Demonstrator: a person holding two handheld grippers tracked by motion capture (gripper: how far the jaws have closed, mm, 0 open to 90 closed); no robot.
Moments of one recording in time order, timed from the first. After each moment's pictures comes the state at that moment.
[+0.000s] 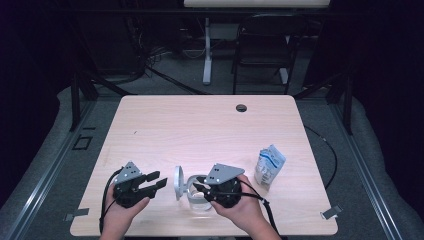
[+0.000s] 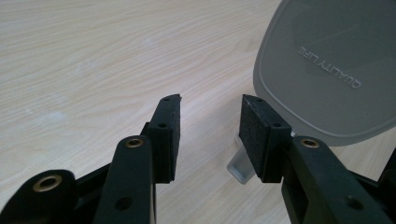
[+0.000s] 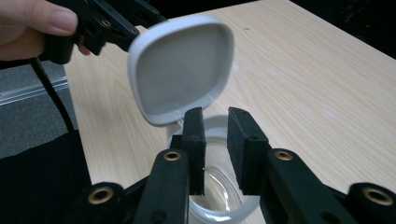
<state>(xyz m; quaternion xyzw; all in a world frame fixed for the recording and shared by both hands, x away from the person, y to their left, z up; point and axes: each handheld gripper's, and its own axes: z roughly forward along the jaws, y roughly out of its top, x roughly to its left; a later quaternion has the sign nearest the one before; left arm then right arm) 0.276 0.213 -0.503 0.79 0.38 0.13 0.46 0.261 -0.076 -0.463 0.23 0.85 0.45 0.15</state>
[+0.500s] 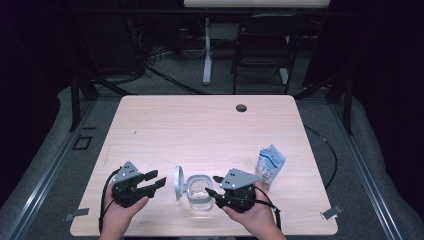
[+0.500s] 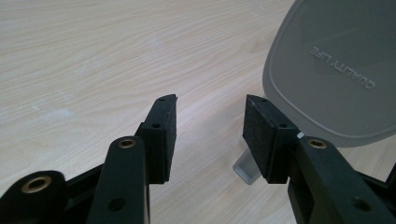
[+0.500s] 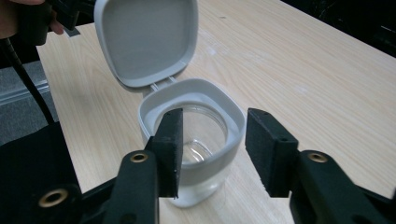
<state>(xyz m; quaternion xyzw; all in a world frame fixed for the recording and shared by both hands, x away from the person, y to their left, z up) 0.277 0.216 -0.505 0.79 0.39 0.13 0.46 0.252 -0.108 -0.476 0.26 0.84 0.45 0.18</state>
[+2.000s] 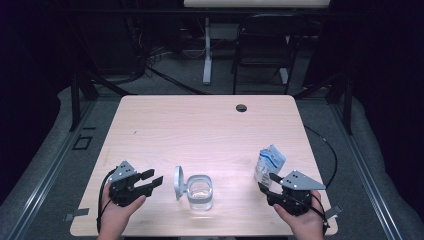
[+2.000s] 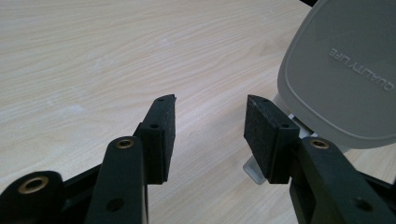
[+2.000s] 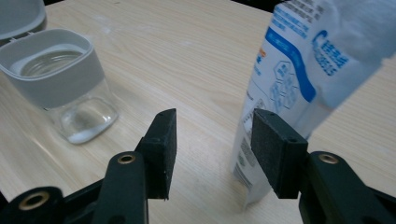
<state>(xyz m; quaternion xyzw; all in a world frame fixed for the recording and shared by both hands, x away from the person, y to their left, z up) 0.278 0.224 -0.506 0.78 0.41 0.14 0.46 0.238 -0.231 -0.487 0.40 0.77 0.43 0.25</state>
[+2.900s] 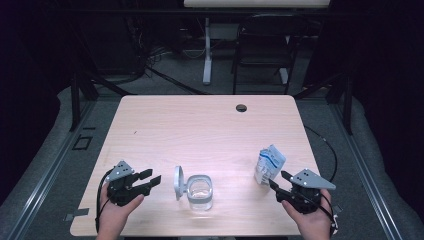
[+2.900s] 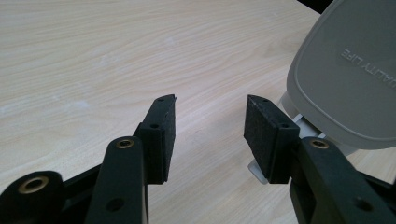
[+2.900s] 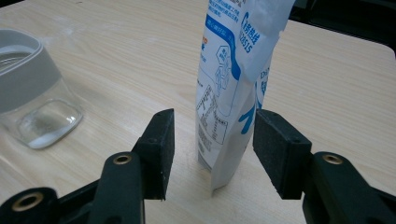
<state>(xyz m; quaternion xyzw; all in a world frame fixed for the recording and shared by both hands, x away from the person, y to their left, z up) 0.280 0.230 -0.508 0.77 0.42 0.13 0.47 0.240 -0.251 -0.488 0.44 0.75 0.41 0.27</state>
